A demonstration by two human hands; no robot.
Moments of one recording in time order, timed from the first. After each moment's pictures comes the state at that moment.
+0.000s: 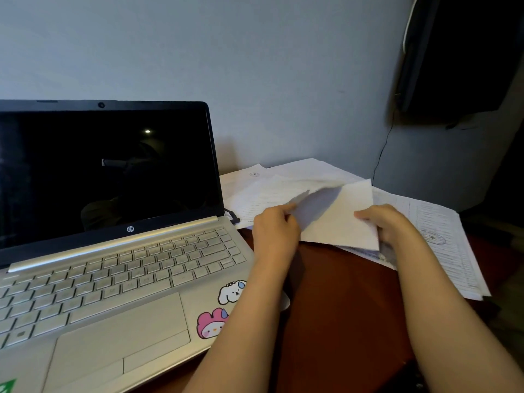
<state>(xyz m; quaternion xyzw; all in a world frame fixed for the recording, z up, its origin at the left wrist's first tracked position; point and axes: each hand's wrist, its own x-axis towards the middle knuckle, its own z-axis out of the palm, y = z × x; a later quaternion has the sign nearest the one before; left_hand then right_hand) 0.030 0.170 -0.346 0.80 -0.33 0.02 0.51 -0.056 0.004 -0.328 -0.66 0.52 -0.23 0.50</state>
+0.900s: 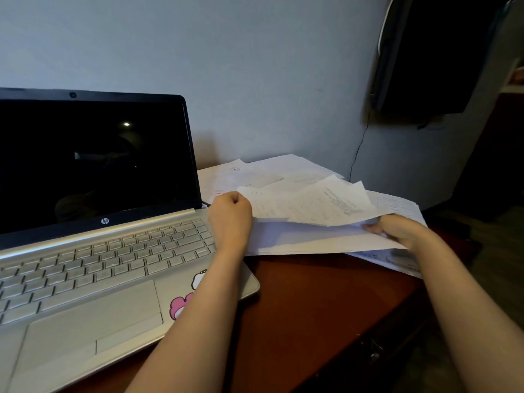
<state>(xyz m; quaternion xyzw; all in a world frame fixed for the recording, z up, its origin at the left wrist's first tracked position) 0.048 0.173 -0.346 0.76 -0.20 0.06 0.61 -0.129 -0.012 -0.331 -0.76 0.47 -0.14 0.43</state>
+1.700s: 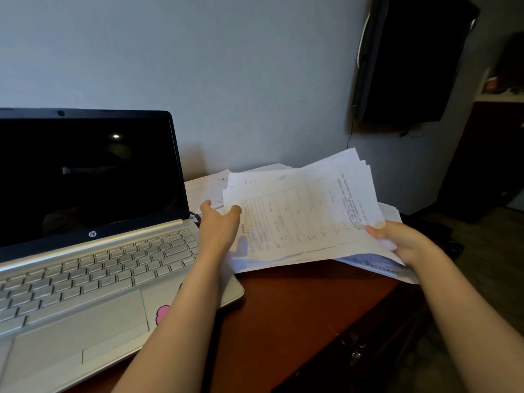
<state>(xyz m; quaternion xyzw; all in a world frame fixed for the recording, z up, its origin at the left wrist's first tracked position) 0.050 0.174 -0.347 0.75 -0.19 -0.09 0.63 -0.165 -0.035 -0.346 -0.61 0.42 -0.26 0.62</state>
